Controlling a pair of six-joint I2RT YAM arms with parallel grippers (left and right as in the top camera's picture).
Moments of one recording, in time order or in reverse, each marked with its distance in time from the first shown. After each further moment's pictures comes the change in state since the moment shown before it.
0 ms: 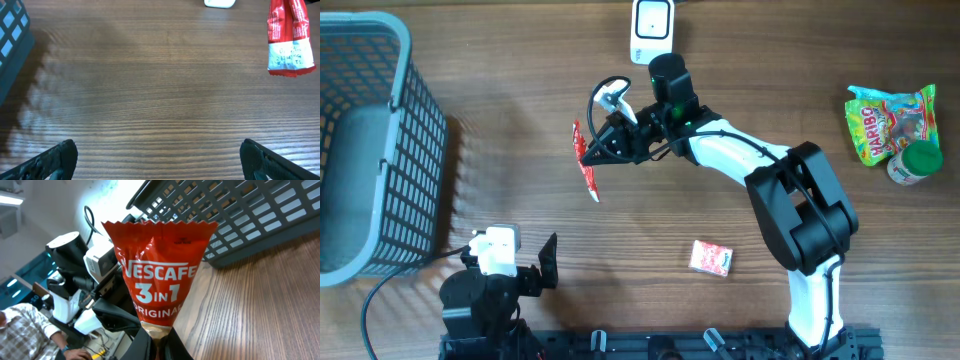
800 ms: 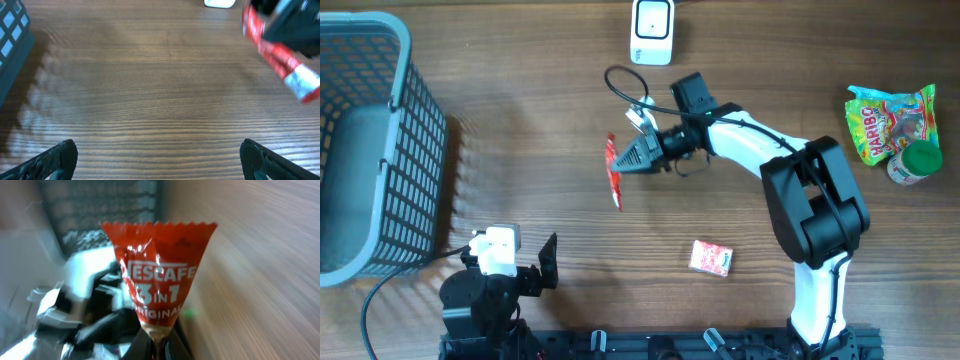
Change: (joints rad) left arm 0.000 0.000 0.000 0.000 0.000 0.000; right arm -0.088 0.000 -0.003 -0.707 0.185 0.055
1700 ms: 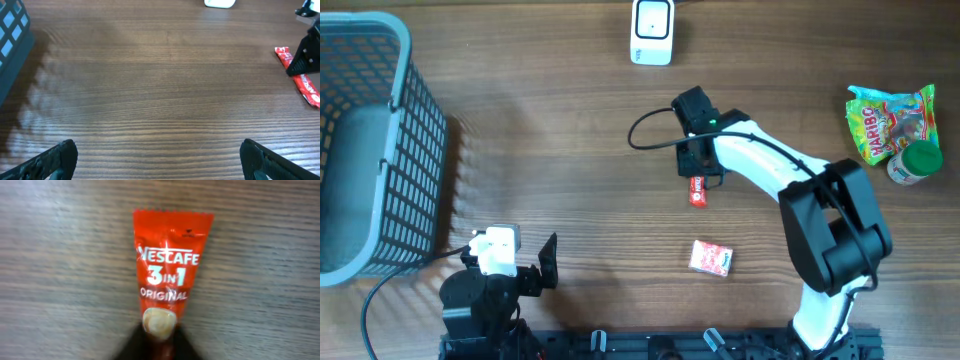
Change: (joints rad) left arm 0.000 0.000 0.000 0.000 0.000 0.000; right arm 0.034 -0.133 -0.084 -0.360 1.443 0.004
